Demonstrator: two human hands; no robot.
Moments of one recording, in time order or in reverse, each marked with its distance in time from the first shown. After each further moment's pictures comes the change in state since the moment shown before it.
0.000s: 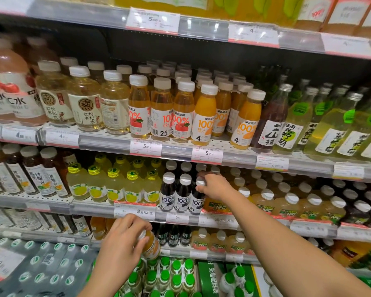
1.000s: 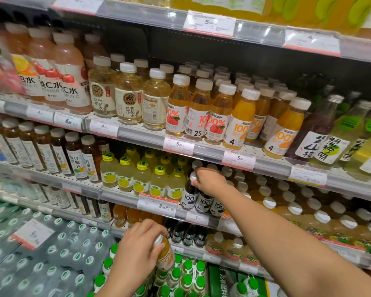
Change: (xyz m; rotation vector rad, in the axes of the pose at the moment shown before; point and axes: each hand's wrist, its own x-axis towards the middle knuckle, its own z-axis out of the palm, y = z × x) left_hand -0.032 -0.011 0.001 0.007 -0.015 -0.125; right_hand 0.045 -0.087 0.019 -0.214 0.058 -0.239
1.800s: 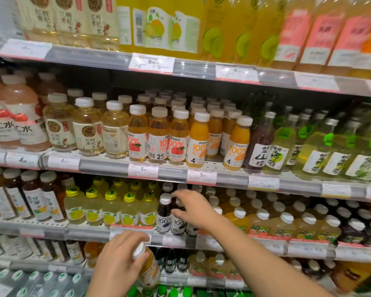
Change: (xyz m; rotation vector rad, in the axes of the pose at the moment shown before) left_hand 0.042 0.035 -0.026 0.000 0.056 0.049; right_hand -0.079 0.020 -0.024 0.220 0.139 -0.117
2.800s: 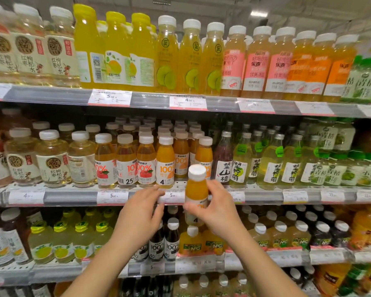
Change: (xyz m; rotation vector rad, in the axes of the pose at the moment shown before) left_hand 0.134 0.113 -0.013 0.019 0.074 0.290; right_hand -0.108 0.024 -0.110 0.440 0.599 0.135
